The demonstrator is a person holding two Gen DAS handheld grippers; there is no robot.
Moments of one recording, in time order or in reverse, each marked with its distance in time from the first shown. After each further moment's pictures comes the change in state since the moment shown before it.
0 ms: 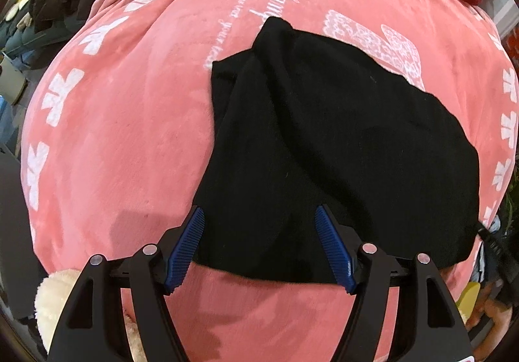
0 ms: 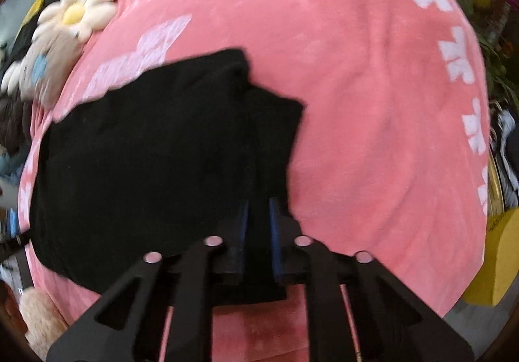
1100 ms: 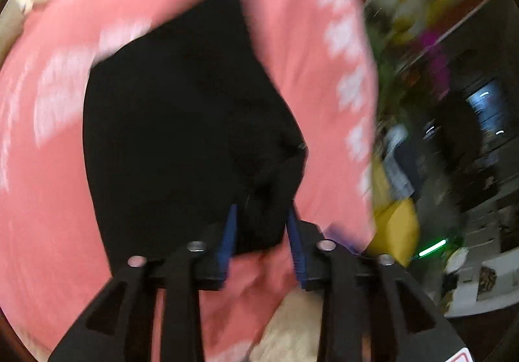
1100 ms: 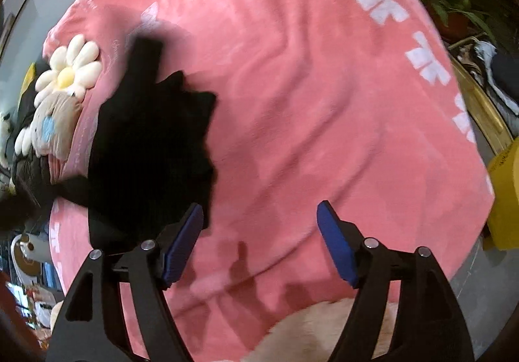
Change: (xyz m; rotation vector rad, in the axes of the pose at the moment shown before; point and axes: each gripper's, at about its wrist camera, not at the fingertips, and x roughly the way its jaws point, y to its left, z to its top) left arm -0.040 -0.267 -0.068 0.412 0.091 -0.431; right arm -0.057 -0.098 -0.061 0.226 -0.060 0.097
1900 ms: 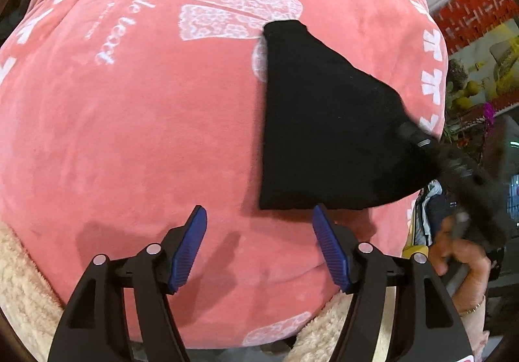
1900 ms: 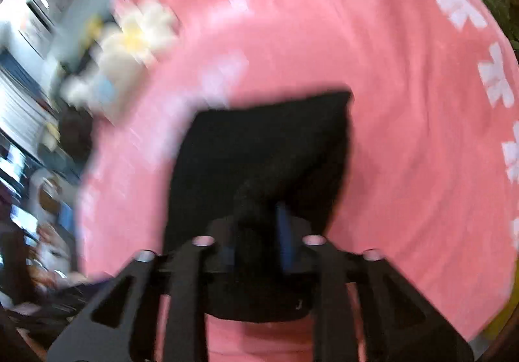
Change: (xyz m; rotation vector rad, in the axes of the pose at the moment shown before) left arm -0.055 0.136 -0.054 -0.327 -0.078 0.112; right arm 0.052 0.094 0.057 -0.315 0.112 0.143
